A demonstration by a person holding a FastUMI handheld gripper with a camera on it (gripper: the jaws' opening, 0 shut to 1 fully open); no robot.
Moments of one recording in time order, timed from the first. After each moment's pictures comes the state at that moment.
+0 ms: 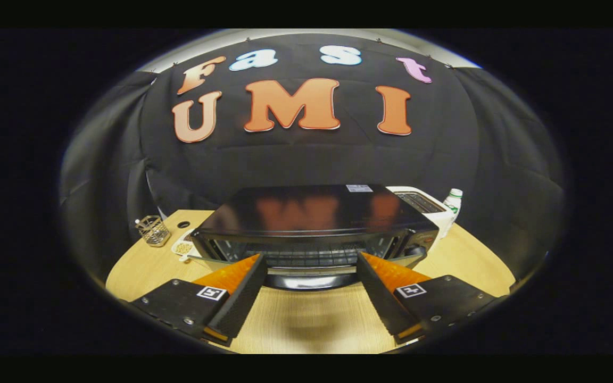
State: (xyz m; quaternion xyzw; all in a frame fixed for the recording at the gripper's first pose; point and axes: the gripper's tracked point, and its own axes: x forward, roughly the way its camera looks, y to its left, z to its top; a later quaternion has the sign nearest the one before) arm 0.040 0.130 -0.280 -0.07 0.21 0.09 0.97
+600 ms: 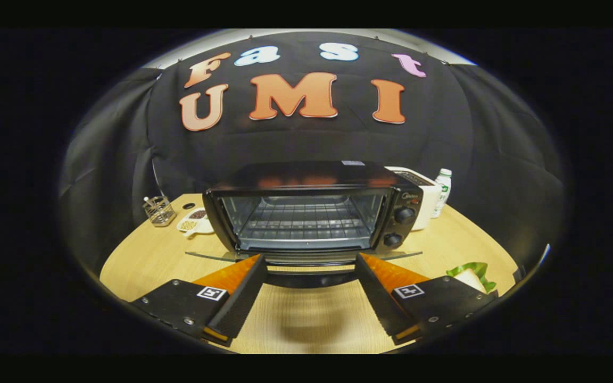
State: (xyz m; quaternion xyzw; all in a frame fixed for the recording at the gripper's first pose) arm -0.024 0.109 -0.324 -0.07 0.24 0.09 0.96
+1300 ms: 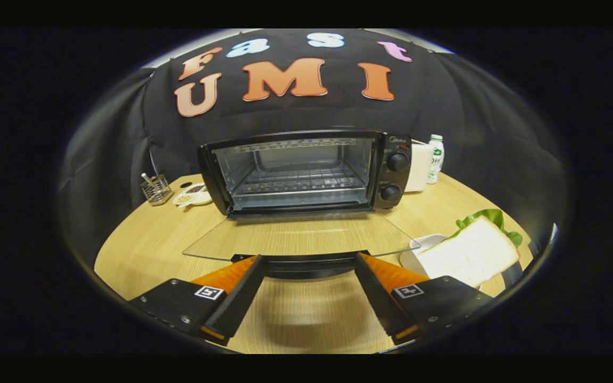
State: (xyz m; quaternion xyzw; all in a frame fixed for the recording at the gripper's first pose) arm -0.068 0.089 -0.396 -0.06 0.29 0.08 0.95
